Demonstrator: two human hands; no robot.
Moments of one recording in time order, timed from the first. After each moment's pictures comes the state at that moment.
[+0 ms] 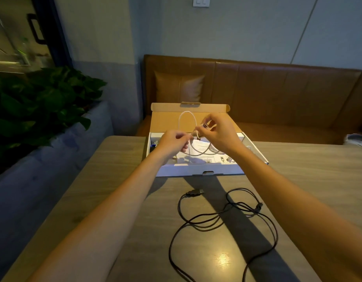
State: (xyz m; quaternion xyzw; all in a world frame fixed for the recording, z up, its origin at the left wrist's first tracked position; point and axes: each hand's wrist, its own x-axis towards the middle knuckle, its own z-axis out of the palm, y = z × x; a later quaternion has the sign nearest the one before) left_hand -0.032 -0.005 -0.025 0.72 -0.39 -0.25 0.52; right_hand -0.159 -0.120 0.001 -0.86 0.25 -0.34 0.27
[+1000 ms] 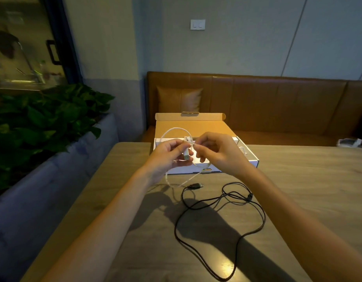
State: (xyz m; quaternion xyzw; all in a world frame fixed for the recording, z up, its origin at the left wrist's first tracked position) left_hand -0.089 0.107 0.000 0.56 -0.40 -0.36 0.64; right_hand -0.244 -0.012 0.024 -0.87 0.09 -0.32 0.36
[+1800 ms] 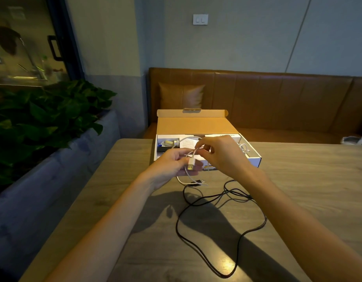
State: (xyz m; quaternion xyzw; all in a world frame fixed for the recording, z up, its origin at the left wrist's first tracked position) left_hand -0.099 0.114 -0.010 0.59 -0.43 -0.41 0.54; right_hand -0.239 -0.011 0.015 -0.93 0.16 -0.31 0.09
